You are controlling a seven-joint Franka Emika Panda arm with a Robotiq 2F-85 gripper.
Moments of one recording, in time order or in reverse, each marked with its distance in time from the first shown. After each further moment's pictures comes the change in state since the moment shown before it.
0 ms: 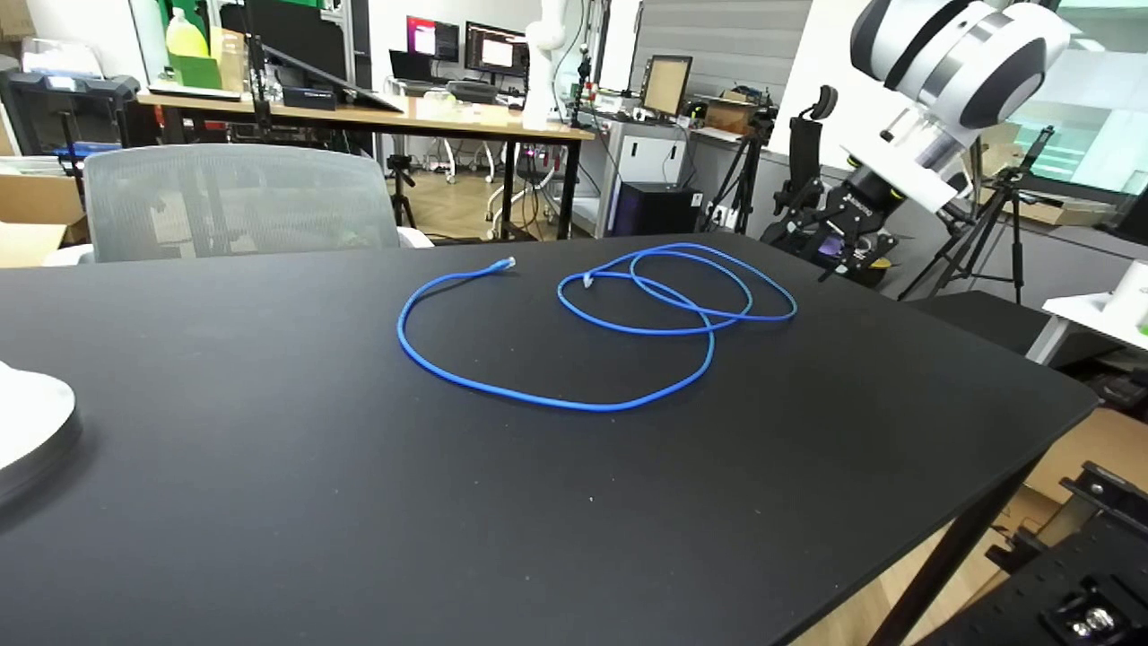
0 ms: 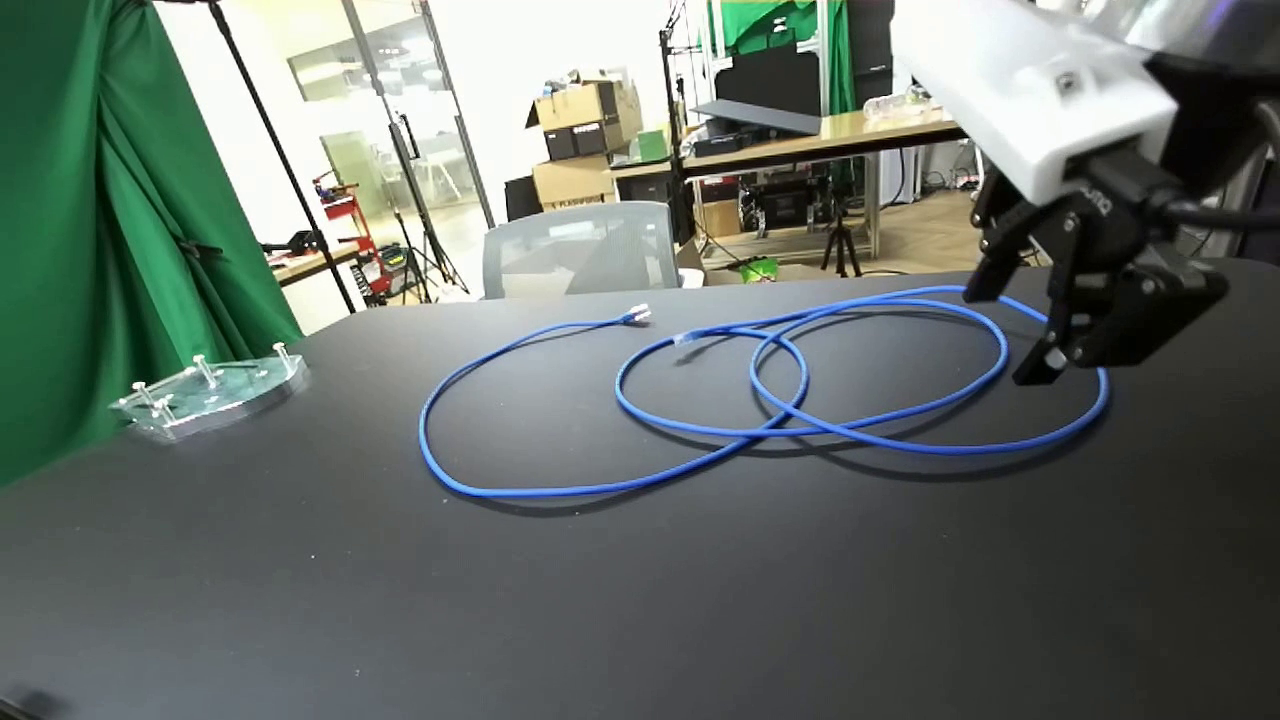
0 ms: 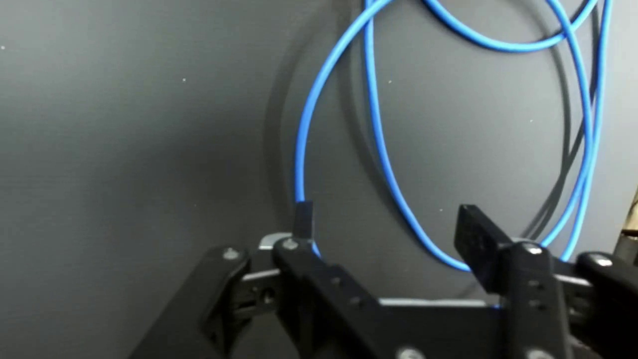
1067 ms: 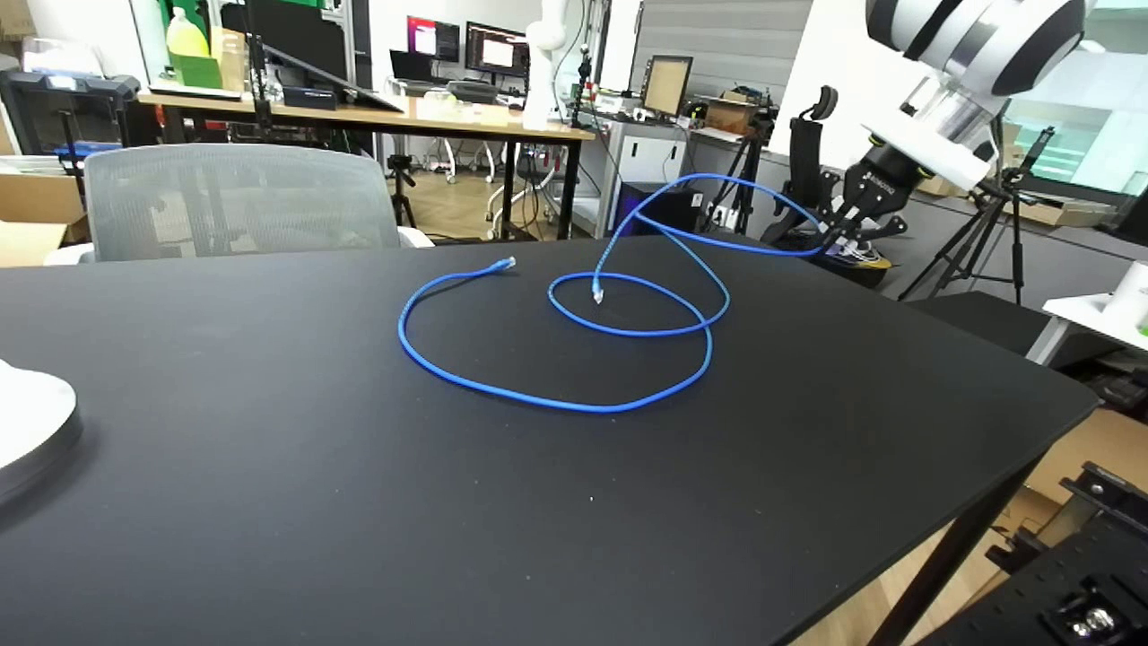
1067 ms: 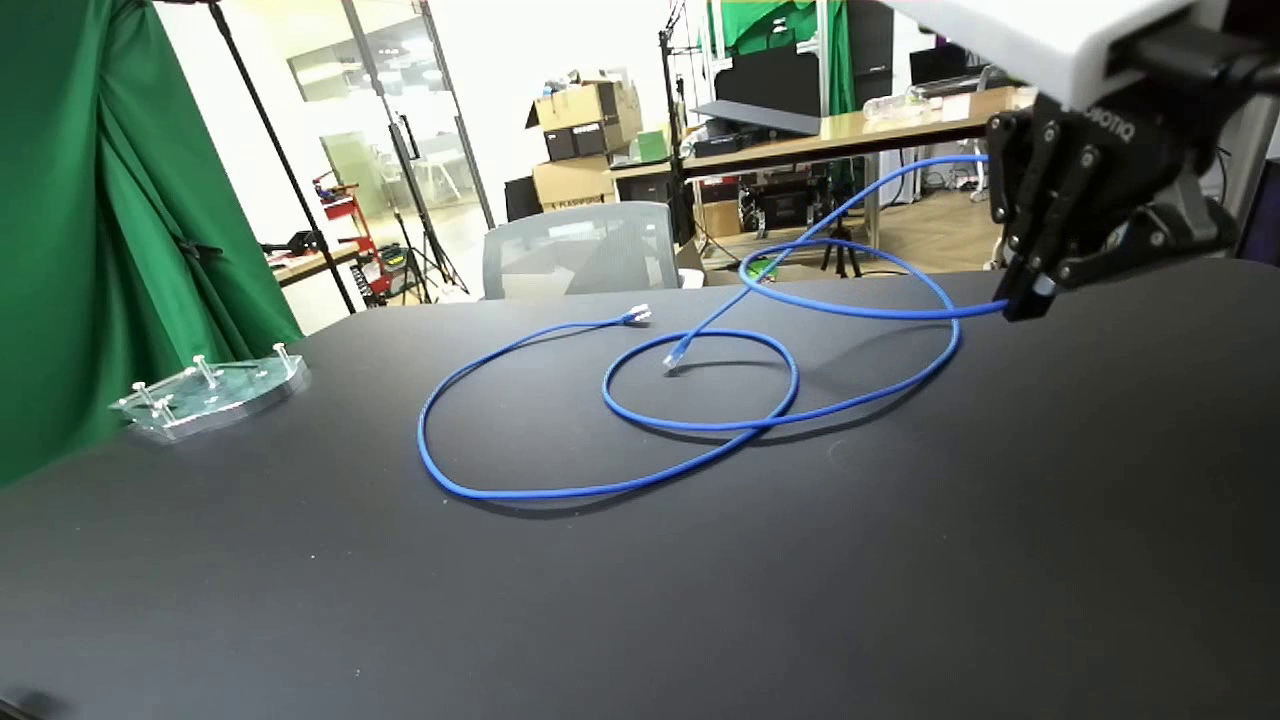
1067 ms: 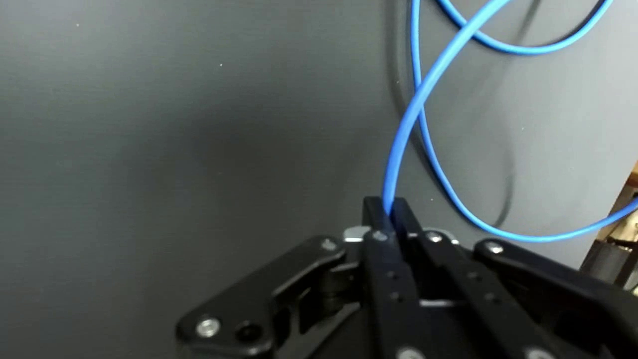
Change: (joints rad) arm -0.010 -0.103 0.007 -0.091 -0.085 0.055 -0.014
